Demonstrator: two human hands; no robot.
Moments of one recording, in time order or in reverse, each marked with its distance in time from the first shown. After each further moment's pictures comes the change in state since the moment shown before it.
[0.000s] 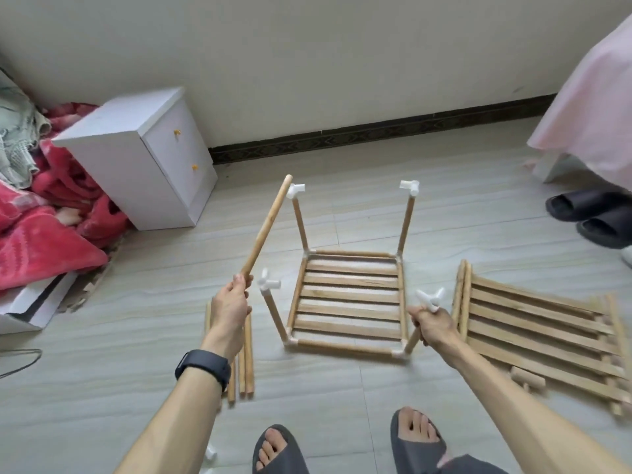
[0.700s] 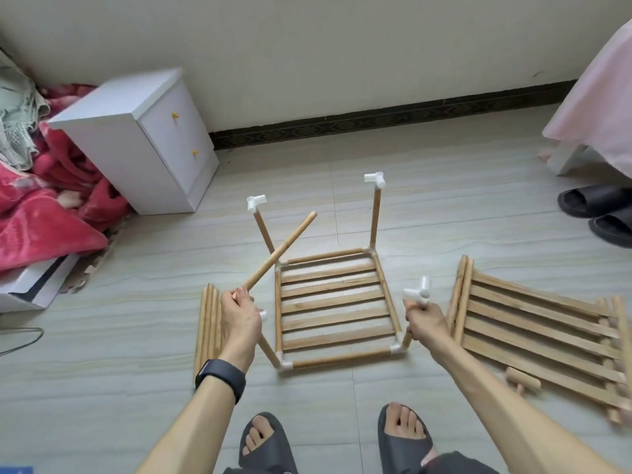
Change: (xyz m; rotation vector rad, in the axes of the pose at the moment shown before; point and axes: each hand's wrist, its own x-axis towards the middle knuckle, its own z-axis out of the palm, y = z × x) left_hand -0.017 -0.041 0.041 0.099 0.186 -0.005; right_hand 0.027 0.015 0.003 -0.089 0.041 0.003
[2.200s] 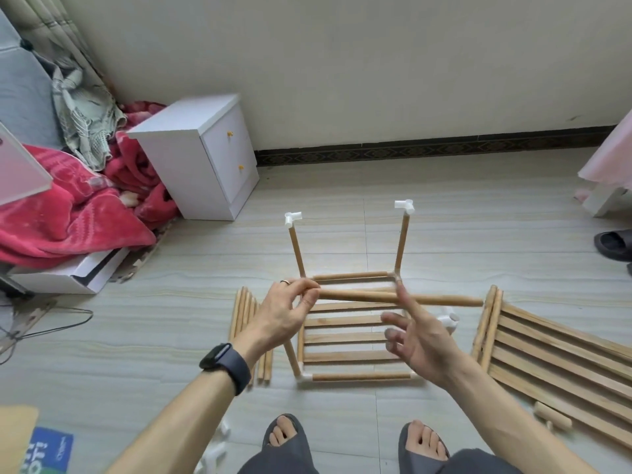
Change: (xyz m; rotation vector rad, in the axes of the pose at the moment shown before) left_hand -0.021 0.042 -0.062 0.570 -0.503 0.713; right_hand -0.122 -0.085 0.013 0.728 -0.588 0.026
